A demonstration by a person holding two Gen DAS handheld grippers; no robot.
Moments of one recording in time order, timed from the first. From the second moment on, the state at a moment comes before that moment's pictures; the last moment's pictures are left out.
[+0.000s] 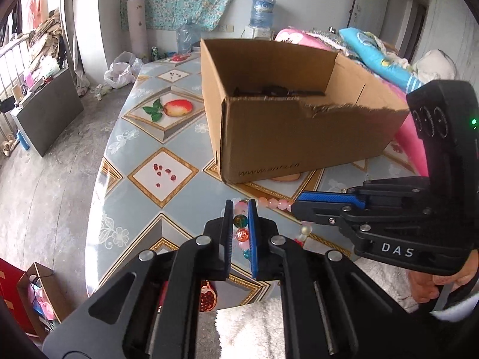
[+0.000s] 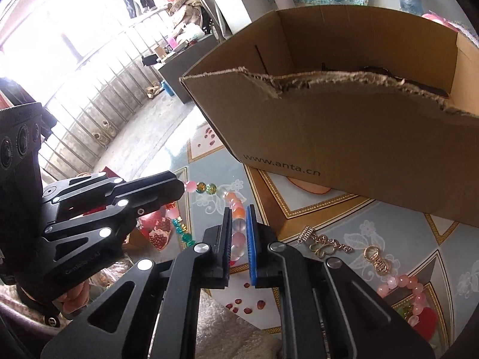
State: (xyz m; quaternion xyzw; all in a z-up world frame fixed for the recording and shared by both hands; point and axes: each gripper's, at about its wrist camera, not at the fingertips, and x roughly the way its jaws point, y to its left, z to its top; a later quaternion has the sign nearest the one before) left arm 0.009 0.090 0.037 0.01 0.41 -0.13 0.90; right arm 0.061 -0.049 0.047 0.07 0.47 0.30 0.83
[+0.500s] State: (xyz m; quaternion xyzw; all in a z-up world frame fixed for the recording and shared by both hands) left arm 0.040 0.056 0.187 0.00 0.25 -0.24 0.94; right arm 0.103 -0.106 0.175 0.07 0.33 0.33 0.88
